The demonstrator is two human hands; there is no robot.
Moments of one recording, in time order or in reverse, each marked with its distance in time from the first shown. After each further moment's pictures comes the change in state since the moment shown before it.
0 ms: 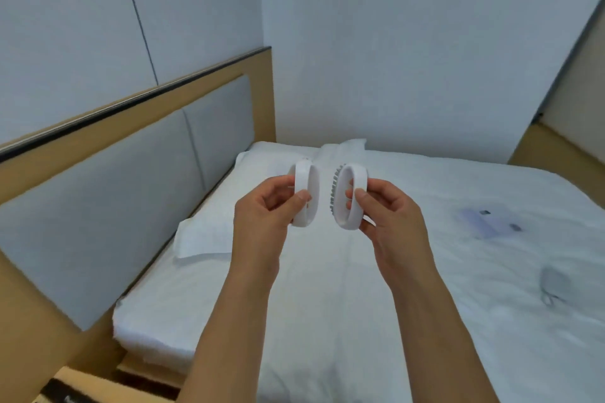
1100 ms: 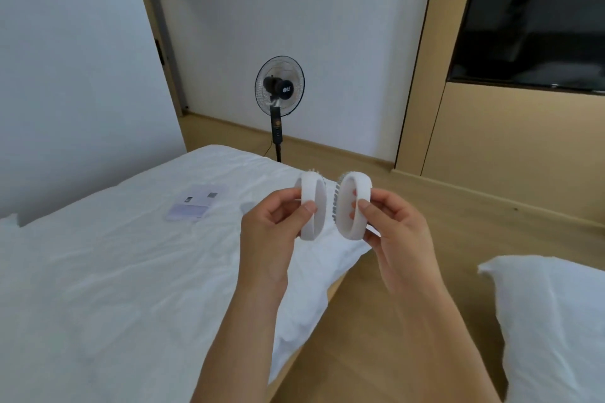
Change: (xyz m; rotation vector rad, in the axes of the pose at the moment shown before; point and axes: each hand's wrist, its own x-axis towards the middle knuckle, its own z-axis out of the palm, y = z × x) left_hand -0.218 0.013 0.249 -0.221 -1.146 -0.087; right_hand -0.274 -0.086 -0.237 -0.073 1.112 -0.290
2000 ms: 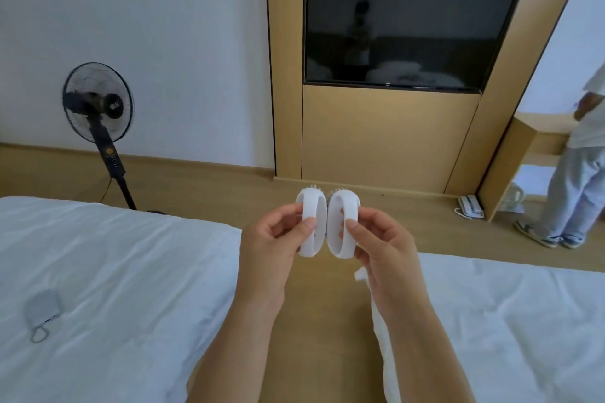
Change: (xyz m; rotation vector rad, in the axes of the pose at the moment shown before) left_hand 0.108 -0.078 0.400 -0.179 -0.461 -0.118; right_hand 0.194 -0.042 -0.318 -0.115 0.335 -0.117
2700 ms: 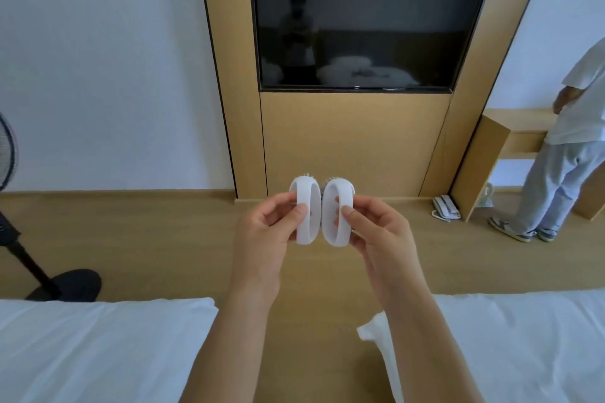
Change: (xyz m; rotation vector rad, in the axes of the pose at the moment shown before) left_hand 0.362 -0.060 0.018 -0.113 -0.203 -0.045; right_hand 0.324 0.057 0.061 -0.008 0.166 -0.021
